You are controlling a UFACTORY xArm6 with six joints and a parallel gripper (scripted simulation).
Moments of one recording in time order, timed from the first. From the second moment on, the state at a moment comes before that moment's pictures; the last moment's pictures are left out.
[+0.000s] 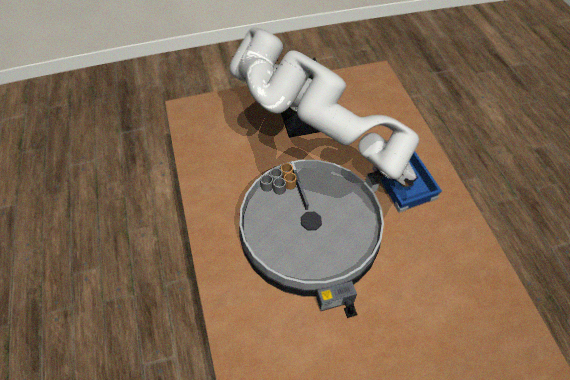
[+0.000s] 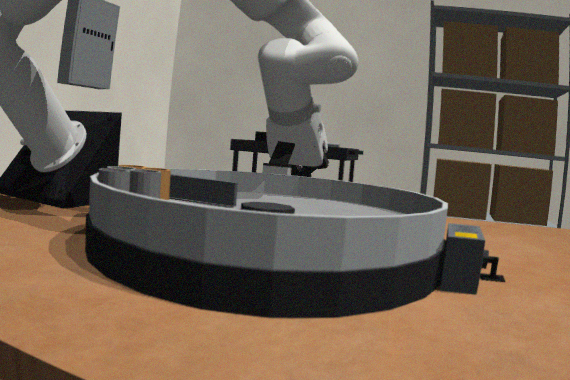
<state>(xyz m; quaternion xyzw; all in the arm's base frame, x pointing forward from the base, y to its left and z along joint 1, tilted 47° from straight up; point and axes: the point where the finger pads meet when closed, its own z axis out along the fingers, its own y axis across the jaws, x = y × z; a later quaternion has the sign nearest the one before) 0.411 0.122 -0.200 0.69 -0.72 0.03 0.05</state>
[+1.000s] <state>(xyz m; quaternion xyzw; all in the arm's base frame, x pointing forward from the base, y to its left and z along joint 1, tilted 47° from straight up) 0.411 0.119 -0.202 0.69 -0.72 0.03 0.05</state>
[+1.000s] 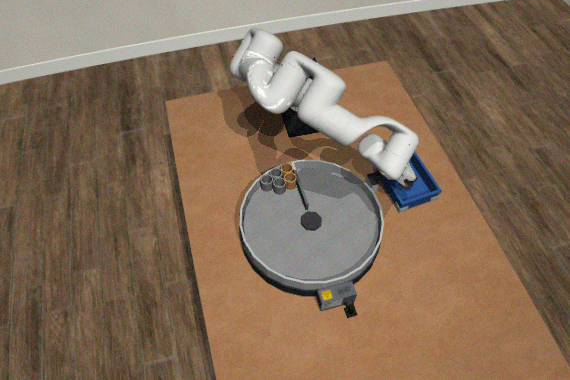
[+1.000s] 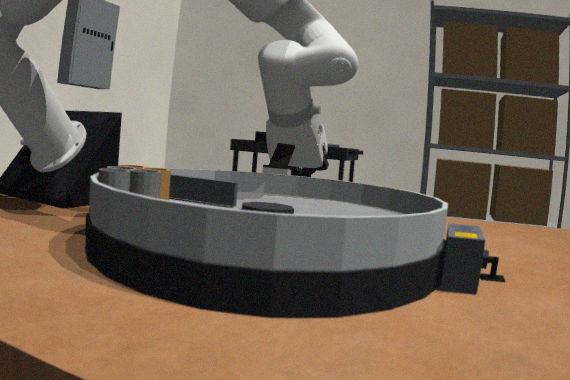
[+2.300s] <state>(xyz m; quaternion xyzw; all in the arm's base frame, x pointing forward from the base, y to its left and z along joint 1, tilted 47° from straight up) 0.411 0.117 -0.204 0.69 -0.72 0.03 0.05</state>
